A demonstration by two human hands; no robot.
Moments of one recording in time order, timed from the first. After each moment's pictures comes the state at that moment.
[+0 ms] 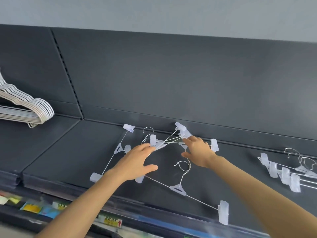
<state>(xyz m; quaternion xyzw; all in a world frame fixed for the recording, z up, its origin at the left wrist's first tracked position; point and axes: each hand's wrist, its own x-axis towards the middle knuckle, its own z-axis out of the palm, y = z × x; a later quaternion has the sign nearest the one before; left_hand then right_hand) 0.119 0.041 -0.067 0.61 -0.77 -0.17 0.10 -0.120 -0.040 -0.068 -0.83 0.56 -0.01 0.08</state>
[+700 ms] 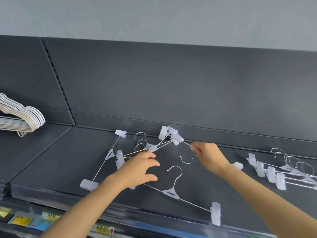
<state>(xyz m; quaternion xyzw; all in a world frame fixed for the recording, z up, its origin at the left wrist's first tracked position) 0.091 0.037 -0.070 0.57 -0.80 -0.16 0.07 -0.170 -0.007 -0.041 -0.79 0.56 -0.19 0.14</state>
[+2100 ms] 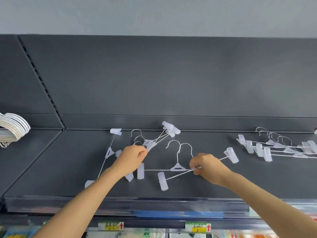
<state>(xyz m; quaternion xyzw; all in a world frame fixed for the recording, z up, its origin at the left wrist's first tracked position) 0.122 0.025 -0.073 0.60 -0.75 -0.21 0.18 -0.169 0.054 -0.082 -0.80 0.58 -0.06 0.16</state>
